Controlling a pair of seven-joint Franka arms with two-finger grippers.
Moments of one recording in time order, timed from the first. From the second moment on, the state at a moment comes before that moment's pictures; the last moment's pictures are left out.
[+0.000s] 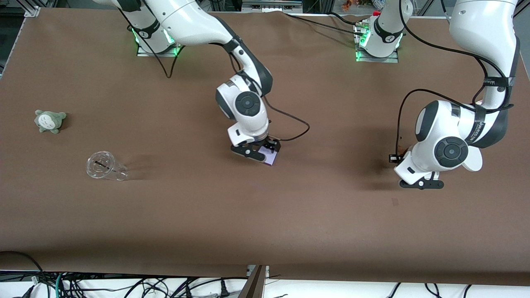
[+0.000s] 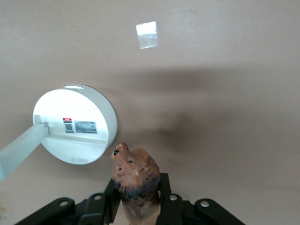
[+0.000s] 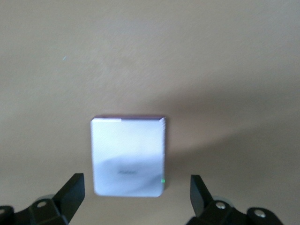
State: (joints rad) left arm 0.05 0.51 -0.16 -1.70 0.23 1.95 -0.21; right arm 0.81 0.83 -0.06 -1.39 0.10 2.30 1.06
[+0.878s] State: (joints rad) left arm 0.13 0.53 -0.17 -1.94 0.24 2.37 -0.13; right arm 0.84 0.90 -0.06 -1.36 0.10 2.31 1.06
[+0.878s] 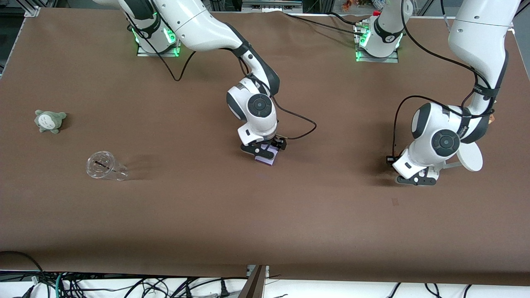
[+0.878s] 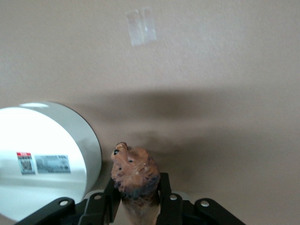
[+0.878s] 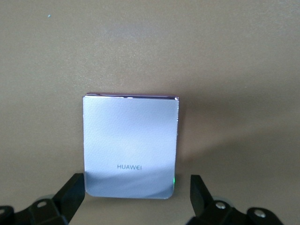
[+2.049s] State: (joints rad) left arm 0.16 0.45 -0.23 -1.99 0.24 2.42 -0.10; right arm 0.85 0.93 -0.08 -1.34 0.10 2.33 1.04
